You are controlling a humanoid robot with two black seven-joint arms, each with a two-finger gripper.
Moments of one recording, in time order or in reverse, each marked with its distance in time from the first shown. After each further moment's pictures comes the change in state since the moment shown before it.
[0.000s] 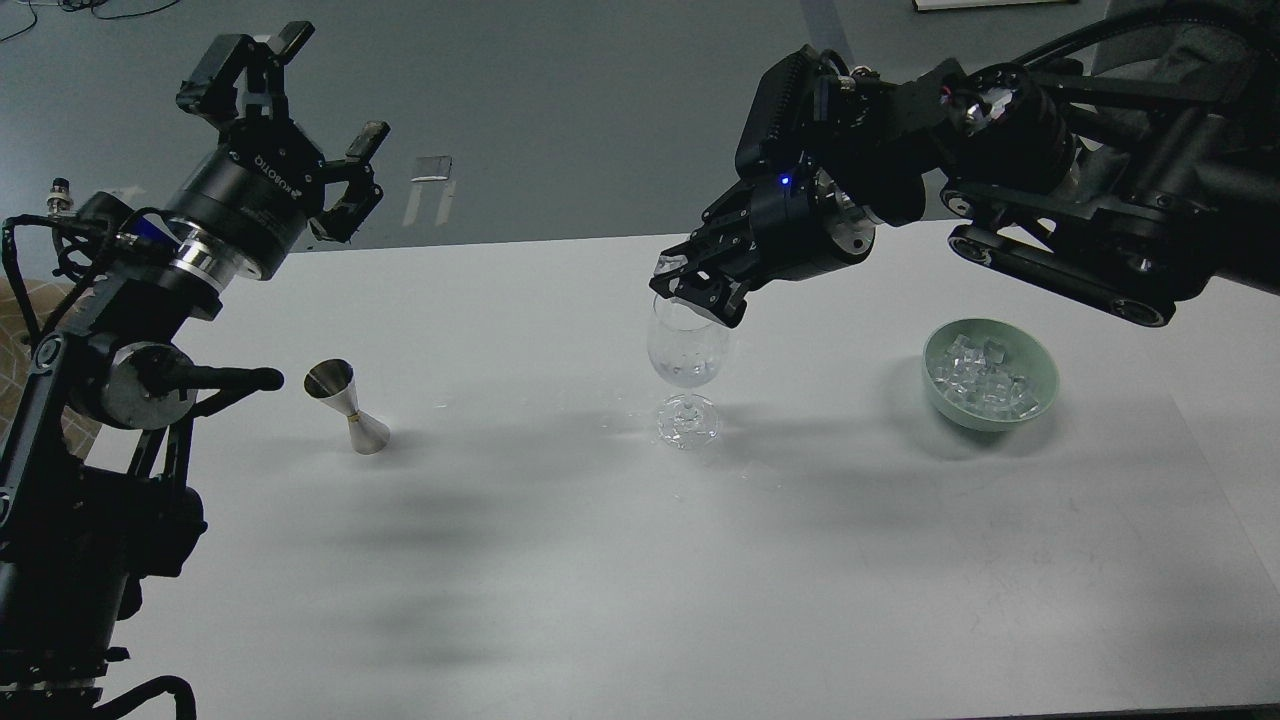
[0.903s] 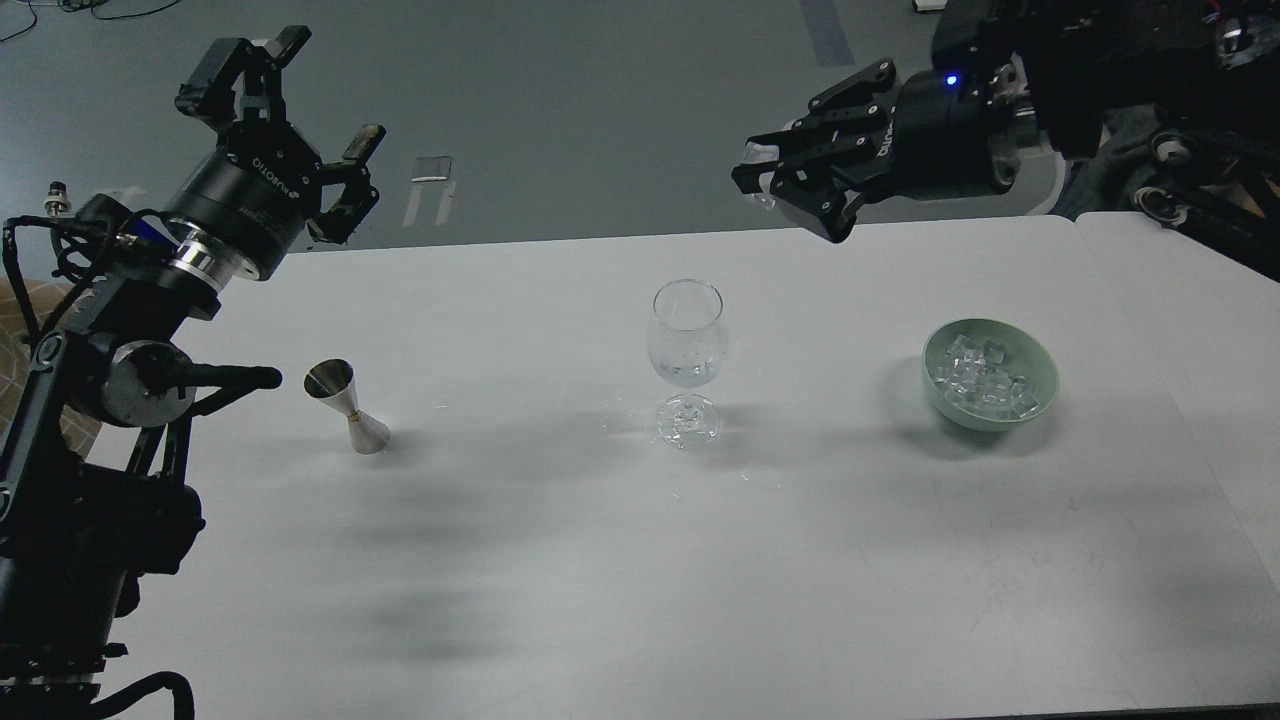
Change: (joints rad) left arm -0.008 0.007 0.002 0.028 0.001 -0.001 -0.006; right arm -0.060 -0.285 0.152 0.216 0.000 -0.070 -0.008
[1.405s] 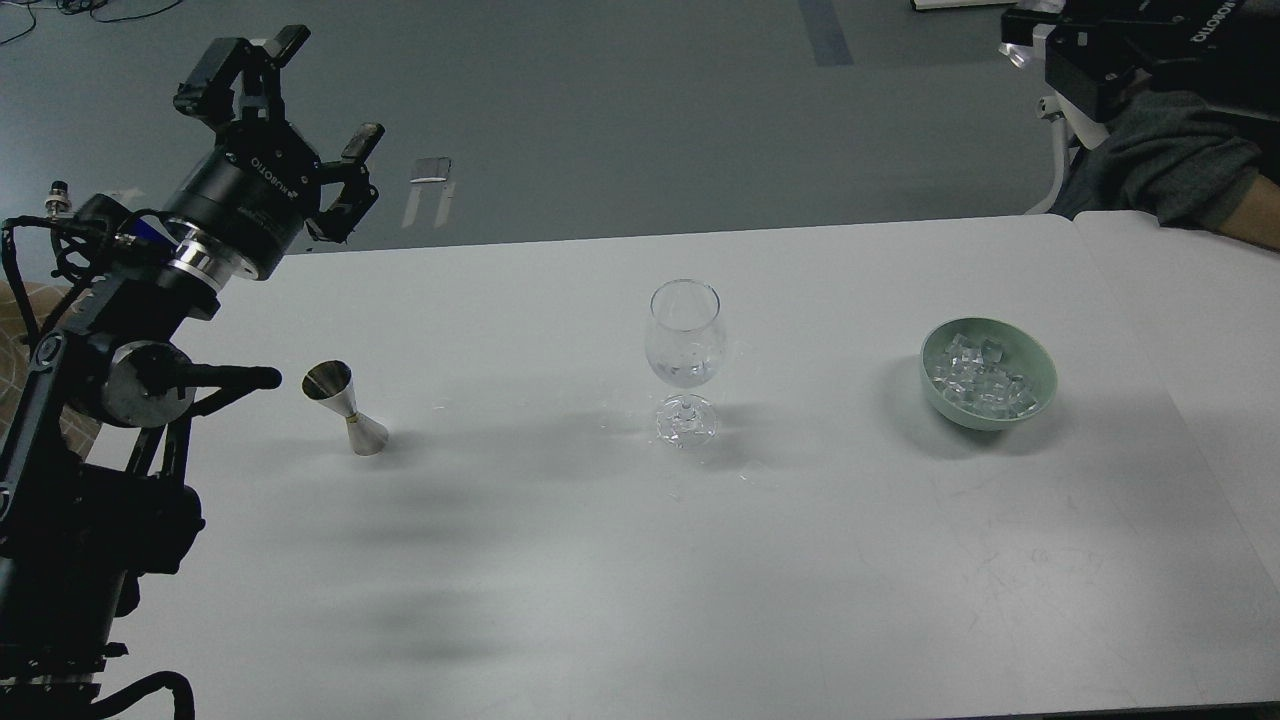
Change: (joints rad) left arm -0.001 -0.001 -0.001 0.001 0.000 0.000 -0.003; right arm -0.212 -0.321 0.362 0.047 -0.007 -0.087 0.003
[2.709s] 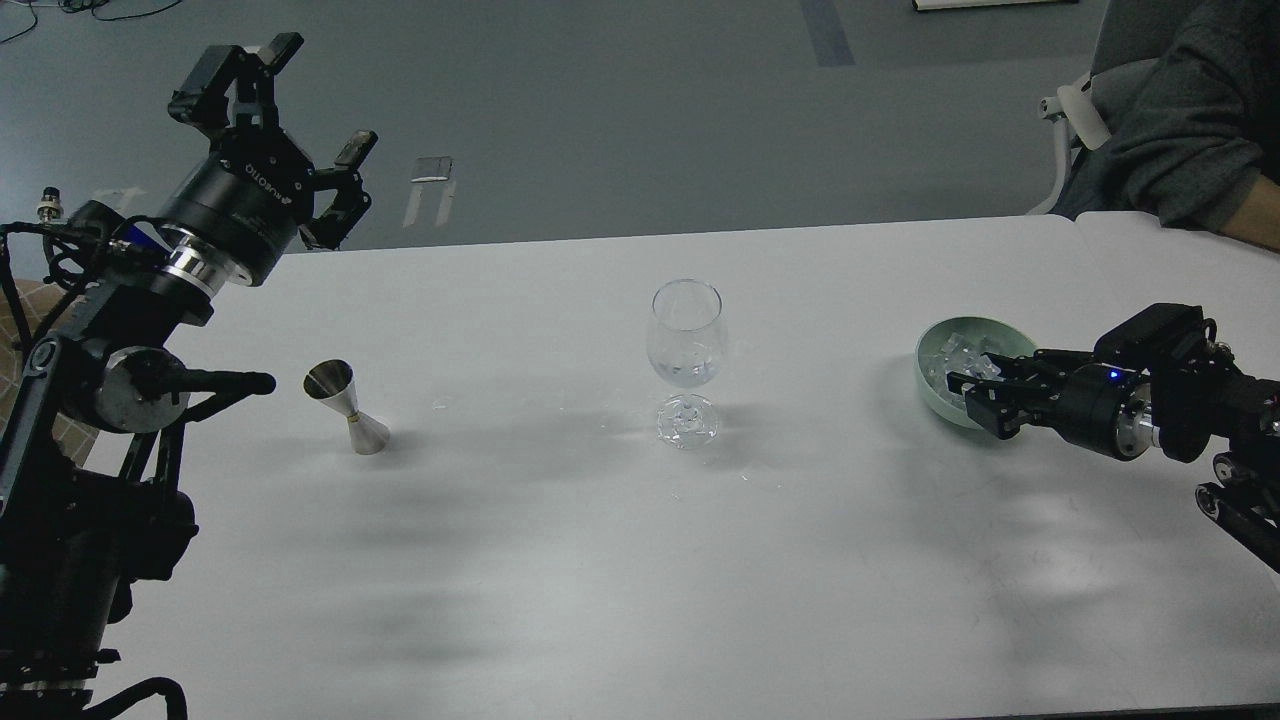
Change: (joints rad) left arm 0.014 0.012 0.000 0.002 0.000 0.000 -0.003; right arm -0.592 0.382 -0.007 -0.591 -0.137 -0.282 0.013
